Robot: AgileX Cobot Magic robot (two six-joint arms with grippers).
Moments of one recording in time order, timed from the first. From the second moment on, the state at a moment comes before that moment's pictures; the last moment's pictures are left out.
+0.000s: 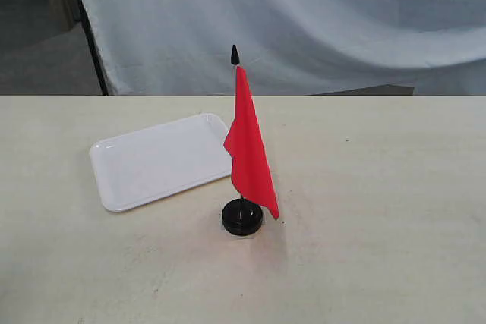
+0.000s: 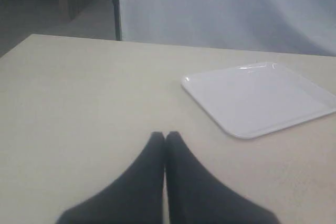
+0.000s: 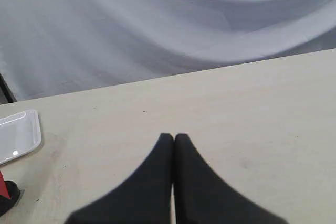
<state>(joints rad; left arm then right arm) -0.06 0.00 0.00 0.16 0.33 -0.25 -0.06 0.01 0.00 0.05 0.22 0.13</state>
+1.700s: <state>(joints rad) -0.06 0.00 0.00 0.16 0.33 -0.25 -0.06 0.82 -0.06 -0.29 -0.97 0.49</state>
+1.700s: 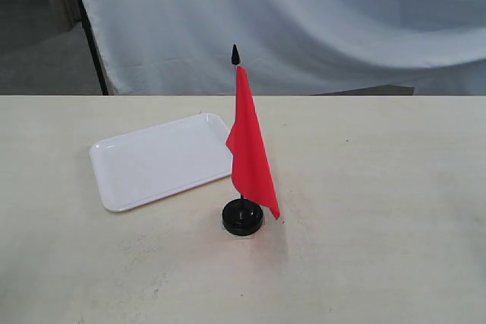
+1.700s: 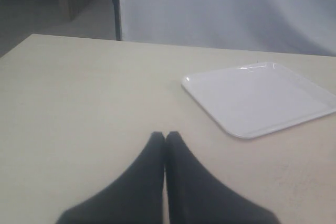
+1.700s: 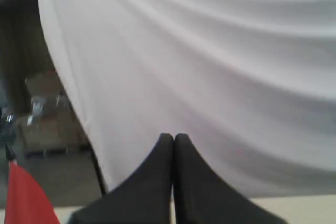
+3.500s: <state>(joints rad) -0.06 0.00 0.00 0.16 0.33 -0.25 0.44 2.06 -0.75 -0.47 -1.02 0.19</state>
